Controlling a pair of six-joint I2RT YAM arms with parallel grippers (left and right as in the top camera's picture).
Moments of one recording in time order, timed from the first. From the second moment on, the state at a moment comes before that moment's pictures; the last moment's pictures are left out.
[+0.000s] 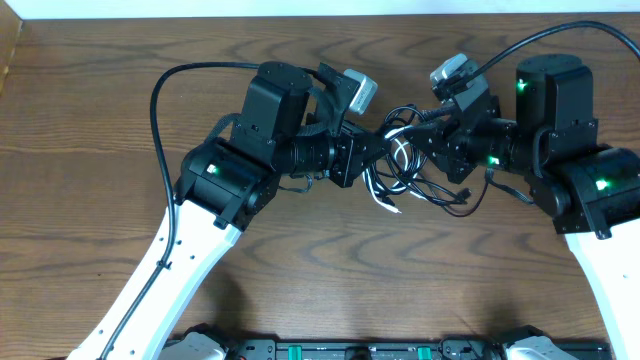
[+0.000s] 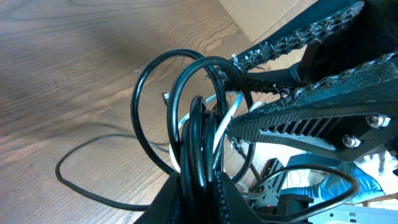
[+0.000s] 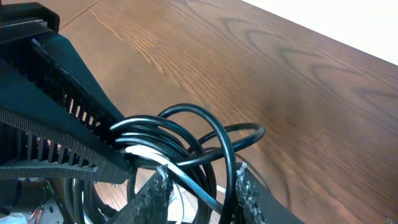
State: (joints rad) left arm -0.54 1.36 1.44 -0.71 0.62 -0.27; right arm 0.30 1.27 1.49 -0.92 -0.52 -0.15
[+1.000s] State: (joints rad) left arm -0.43 1.28 1.44 -0.77 0.49 -0.21; right arm 0.31 1.28 1.49 -0.92 -0.29 -0.15
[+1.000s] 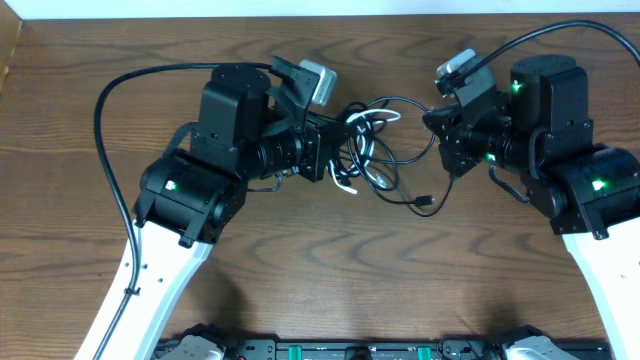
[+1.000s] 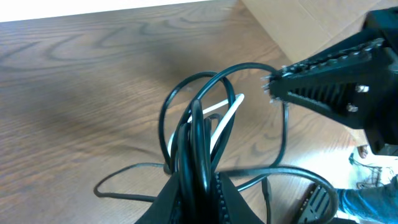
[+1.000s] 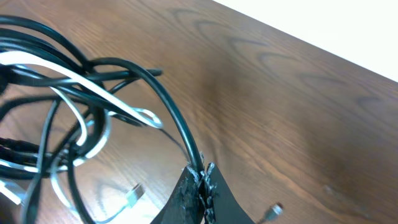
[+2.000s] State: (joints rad) left arm -0.42 1.13 1.44 -0.84 -0.29 -0.16; right arm 0.31 1.28 1.49 -1.00 0.43 -0.15
